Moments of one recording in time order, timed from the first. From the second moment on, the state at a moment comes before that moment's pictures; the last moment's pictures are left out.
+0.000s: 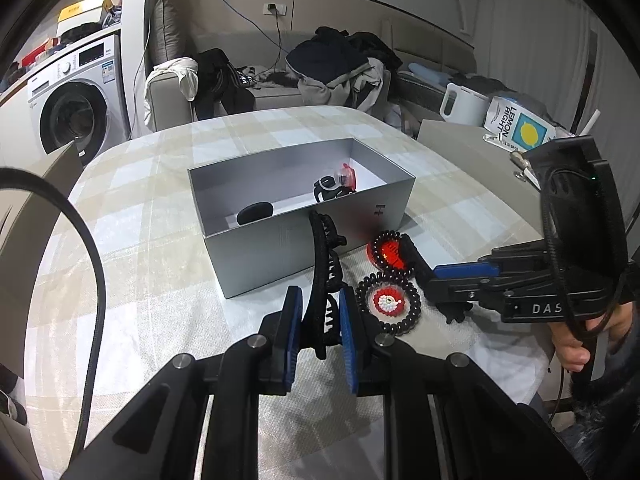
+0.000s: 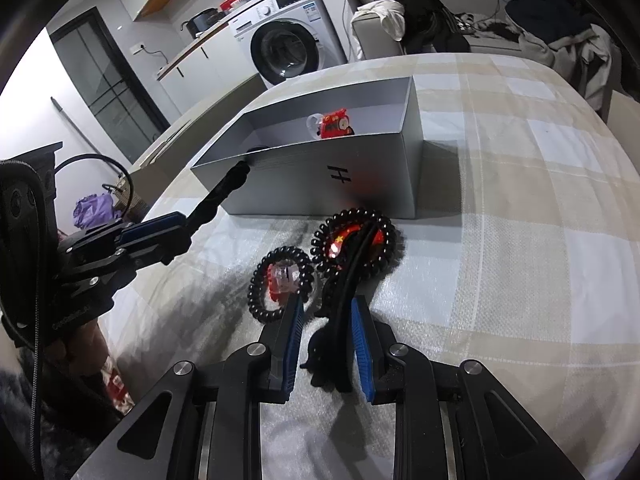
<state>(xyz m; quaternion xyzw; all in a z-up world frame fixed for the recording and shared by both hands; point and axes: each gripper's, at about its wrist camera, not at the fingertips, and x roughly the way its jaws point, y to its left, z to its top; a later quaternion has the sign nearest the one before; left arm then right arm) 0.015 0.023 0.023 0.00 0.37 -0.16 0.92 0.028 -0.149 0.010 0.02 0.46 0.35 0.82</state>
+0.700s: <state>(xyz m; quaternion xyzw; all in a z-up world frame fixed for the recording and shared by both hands) 0.013 0.025 0.037 -0.01 0.33 -0.16 0.93 0.020 -0.179 0.029 0.10 0.41 0.37 0.83</state>
